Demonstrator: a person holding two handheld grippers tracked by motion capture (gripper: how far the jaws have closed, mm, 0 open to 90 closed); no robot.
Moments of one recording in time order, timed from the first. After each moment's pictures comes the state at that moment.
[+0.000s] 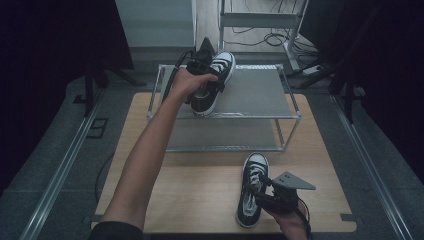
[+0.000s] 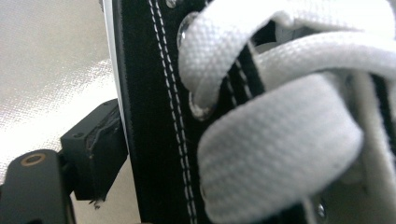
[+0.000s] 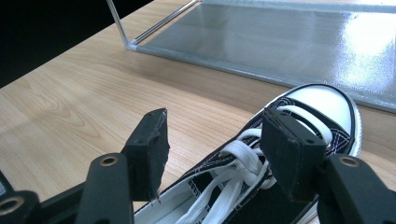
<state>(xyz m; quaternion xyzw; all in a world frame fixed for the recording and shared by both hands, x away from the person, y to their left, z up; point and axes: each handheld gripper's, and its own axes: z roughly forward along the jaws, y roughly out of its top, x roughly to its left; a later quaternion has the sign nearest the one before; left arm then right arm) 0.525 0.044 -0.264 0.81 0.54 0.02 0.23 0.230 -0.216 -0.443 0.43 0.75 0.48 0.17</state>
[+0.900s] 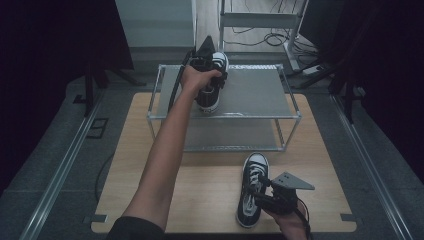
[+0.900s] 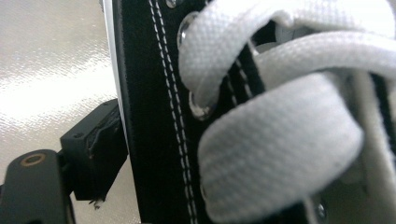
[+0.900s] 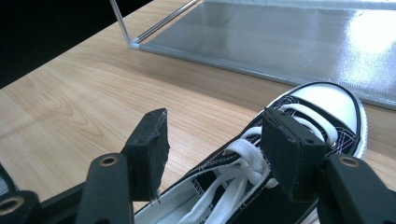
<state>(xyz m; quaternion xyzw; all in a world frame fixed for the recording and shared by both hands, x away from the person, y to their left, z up) 0.554 0.033 -0.276 0.75 0.63 0.03 0.19 0.229 -0.215 -0.444 0.43 0.75 0.48 0.16</state>
